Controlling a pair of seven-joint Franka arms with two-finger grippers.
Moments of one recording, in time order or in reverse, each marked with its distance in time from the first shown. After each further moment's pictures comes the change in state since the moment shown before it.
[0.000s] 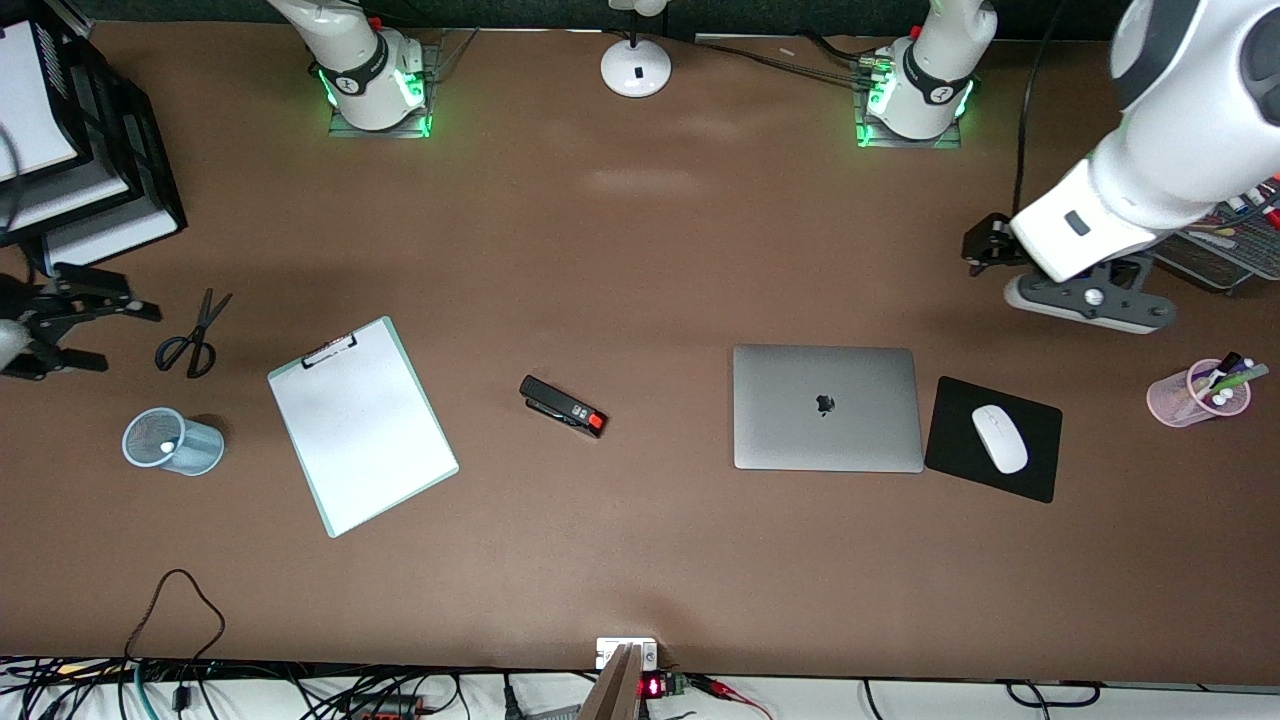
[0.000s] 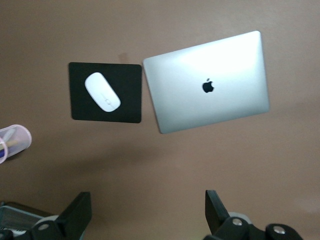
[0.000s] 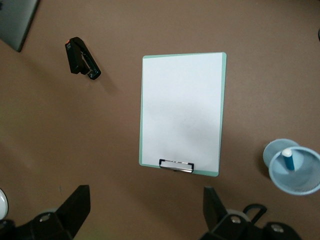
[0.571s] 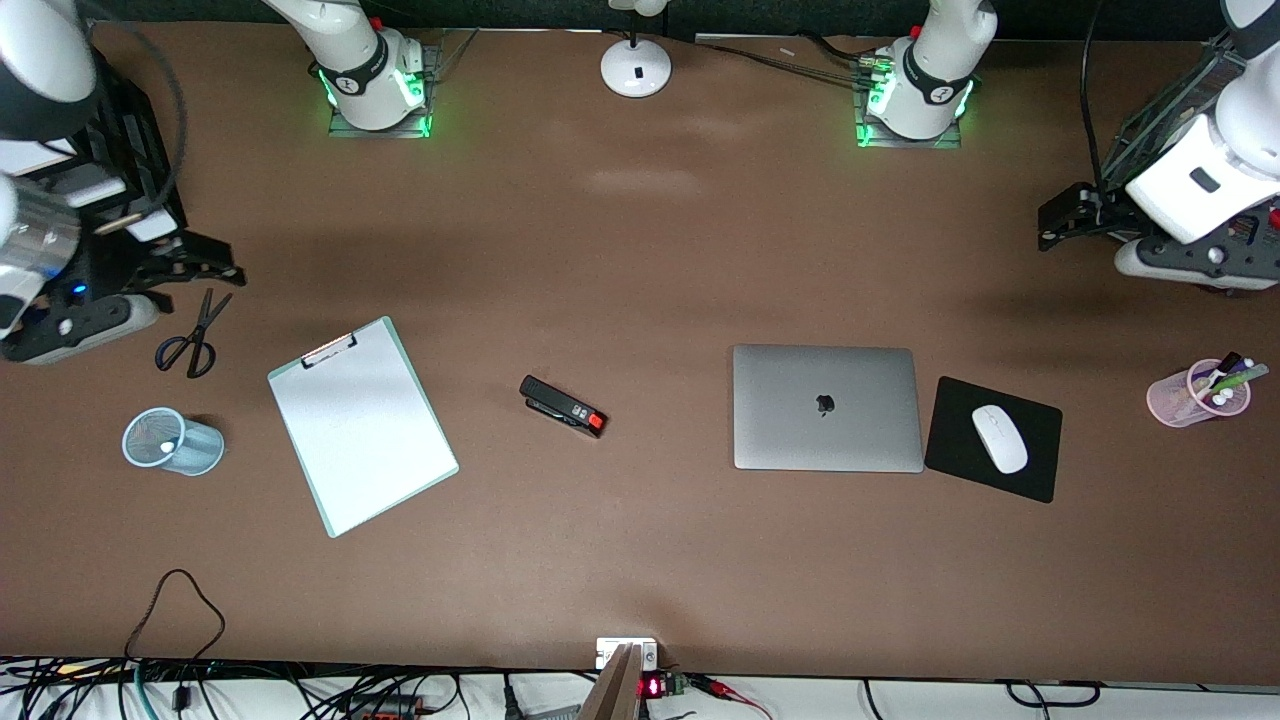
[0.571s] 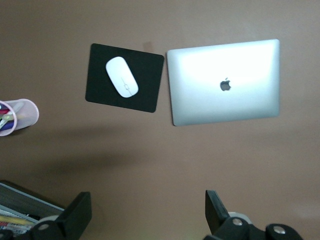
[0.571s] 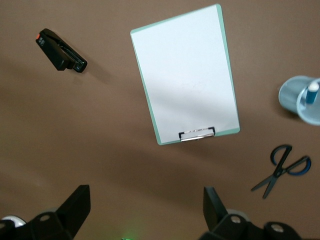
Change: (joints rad) left arm -0.054 -0.178 0.211 -0.199 -0.083 0.077 0.027; right arm 0.175 -0.192 0.002 -0.241 -0.149 0.053 0.420
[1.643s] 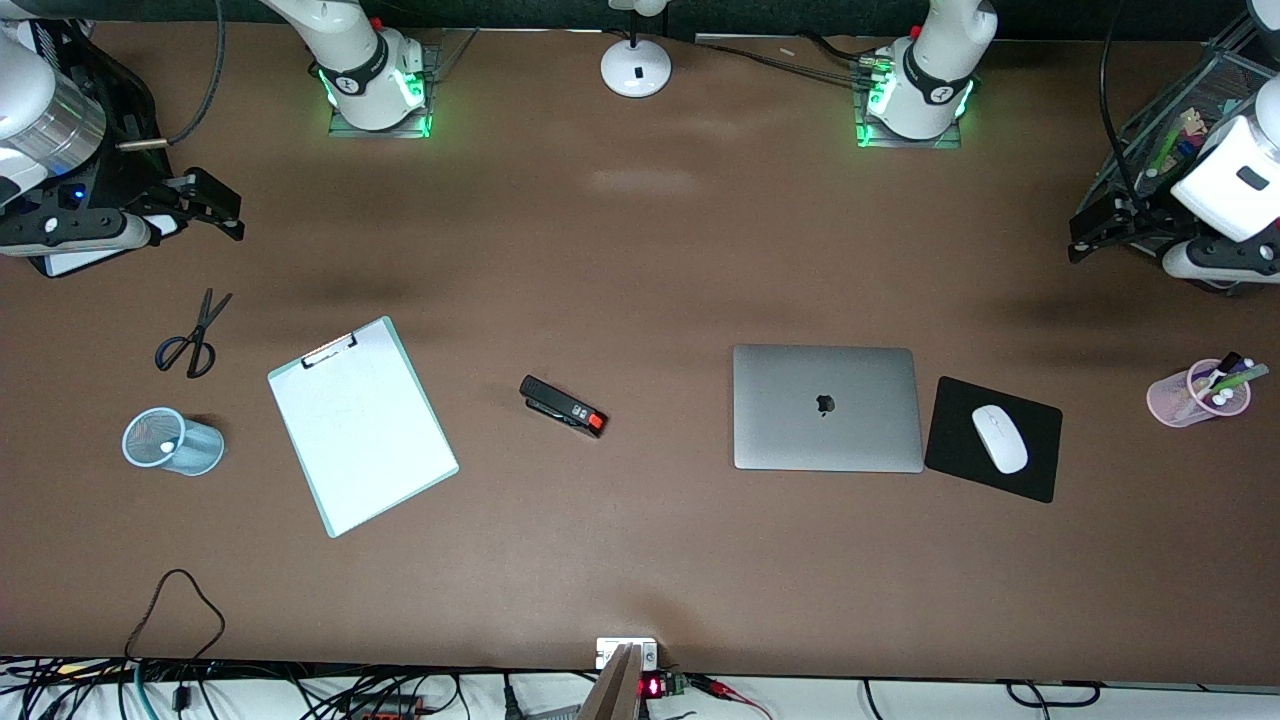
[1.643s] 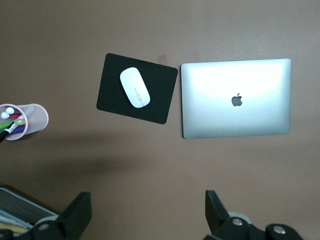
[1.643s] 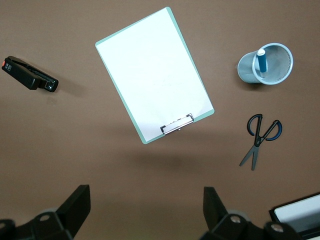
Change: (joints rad) left arm -0.010 0.014 0.048 -0.001 0.000 0.059 0.002; right arm 0.048 -0.273 -0.015 -0.289 -0.113 0.161 0.234
